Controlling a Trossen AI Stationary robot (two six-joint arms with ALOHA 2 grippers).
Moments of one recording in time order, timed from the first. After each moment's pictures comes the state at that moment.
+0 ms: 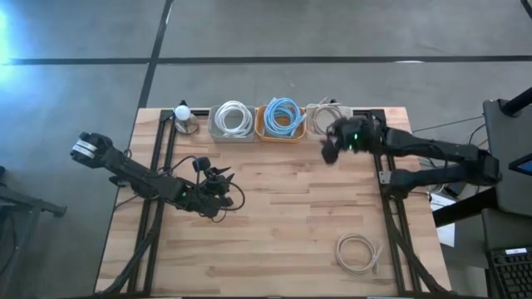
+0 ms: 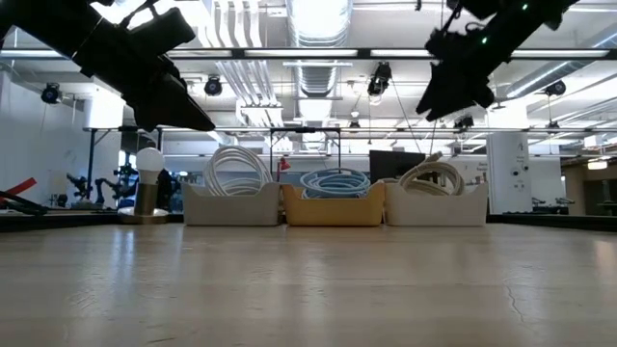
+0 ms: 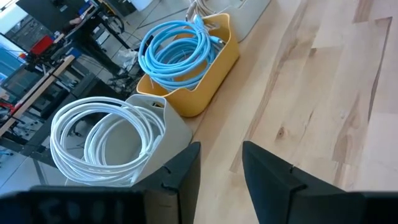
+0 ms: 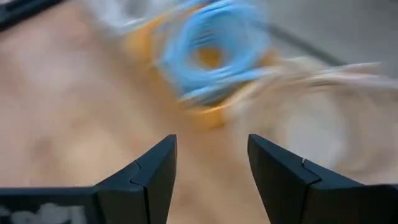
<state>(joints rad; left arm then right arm) -0.38 1.26 0.63 -0.19 -1.07 -0.22 -0.36 1.01 0.78 -0.46 0.25 0.33</state>
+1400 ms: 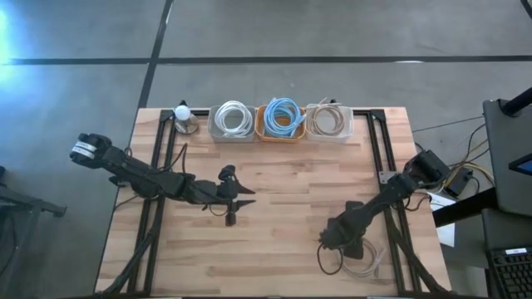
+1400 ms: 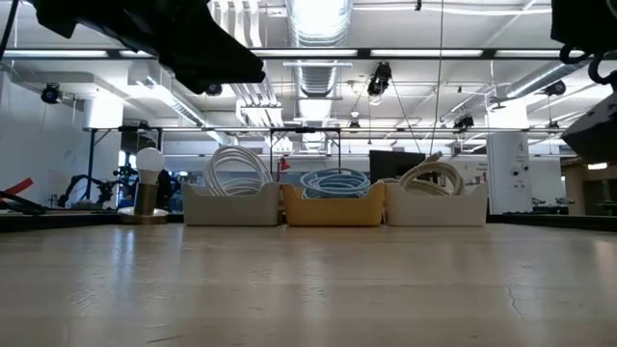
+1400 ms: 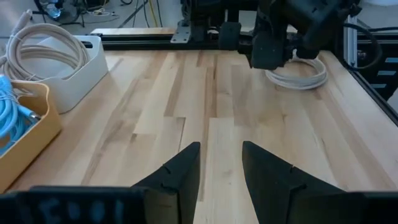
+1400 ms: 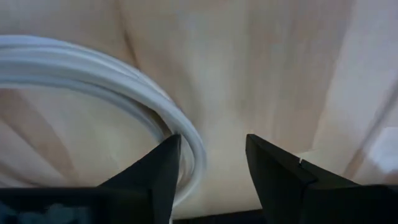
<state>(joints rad) -0.30 1.26 0.64 0.29 -0.36 -0.12 0.59 1.75 0.98 -1.05 -0.23 0.77</state>
